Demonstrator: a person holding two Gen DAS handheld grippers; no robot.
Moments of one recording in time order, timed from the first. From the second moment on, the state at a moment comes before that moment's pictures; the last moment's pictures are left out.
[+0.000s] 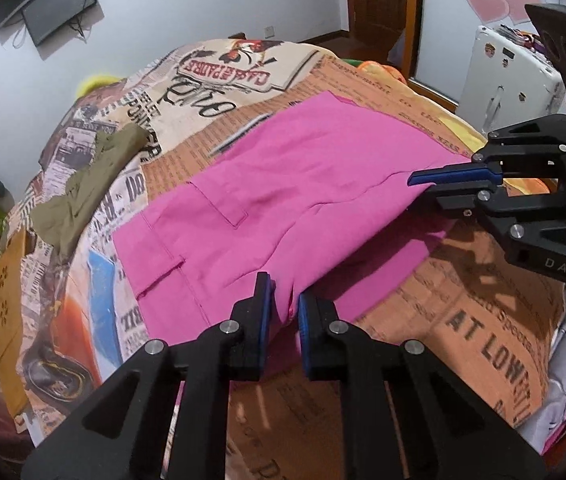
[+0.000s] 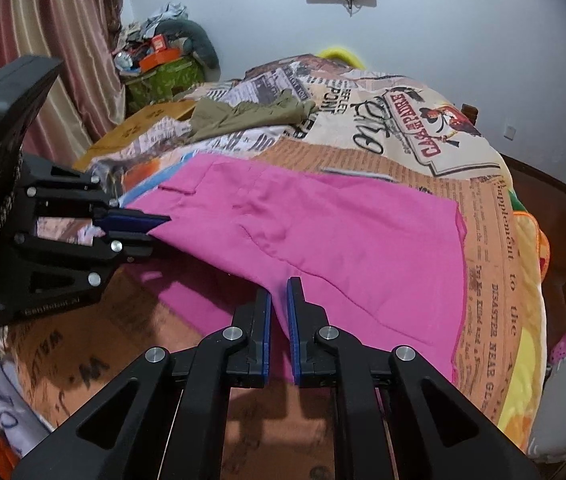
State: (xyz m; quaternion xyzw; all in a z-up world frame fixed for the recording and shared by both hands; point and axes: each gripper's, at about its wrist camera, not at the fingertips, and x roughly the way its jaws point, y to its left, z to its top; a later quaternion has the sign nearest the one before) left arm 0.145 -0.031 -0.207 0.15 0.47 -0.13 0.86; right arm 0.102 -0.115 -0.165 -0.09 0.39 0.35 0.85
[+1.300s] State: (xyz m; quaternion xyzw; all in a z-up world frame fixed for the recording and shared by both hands) left arm 0.129 0.053 -0.206 -0.05 0.51 -0.06 0.86; right arm 0.099 -0.230 -0.186 0.05 0.46 0.19 0.87
